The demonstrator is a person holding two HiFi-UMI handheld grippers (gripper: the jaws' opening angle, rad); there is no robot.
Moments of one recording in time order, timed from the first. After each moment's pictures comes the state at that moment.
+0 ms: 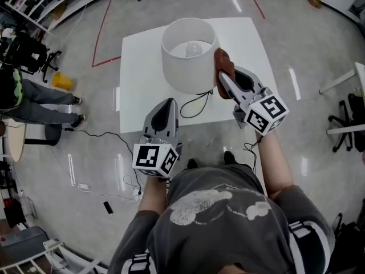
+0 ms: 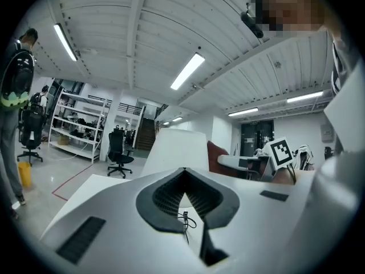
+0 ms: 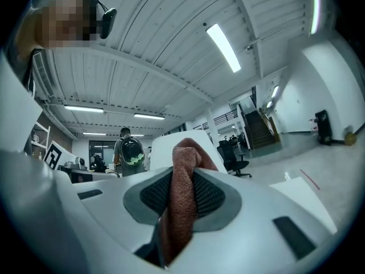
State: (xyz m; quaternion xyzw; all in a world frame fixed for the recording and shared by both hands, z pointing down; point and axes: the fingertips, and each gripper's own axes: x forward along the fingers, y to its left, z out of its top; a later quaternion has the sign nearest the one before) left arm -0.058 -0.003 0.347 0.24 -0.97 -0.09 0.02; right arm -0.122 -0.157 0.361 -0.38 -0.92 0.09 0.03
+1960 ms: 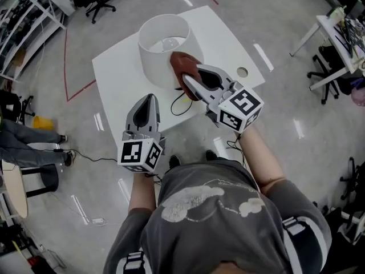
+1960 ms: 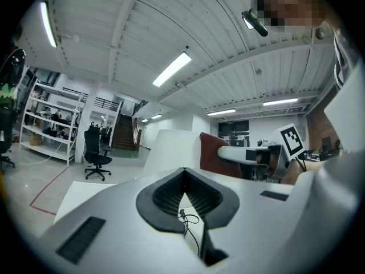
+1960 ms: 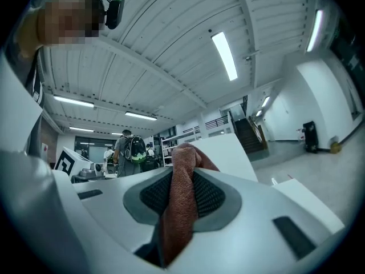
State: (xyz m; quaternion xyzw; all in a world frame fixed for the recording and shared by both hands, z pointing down) left arm -0.081 0.031 0.342 0.35 -0.93 -0.07 0.02; right arm -0.087 -0.081 0.336 -0.31 -0.95 0.08 0.01
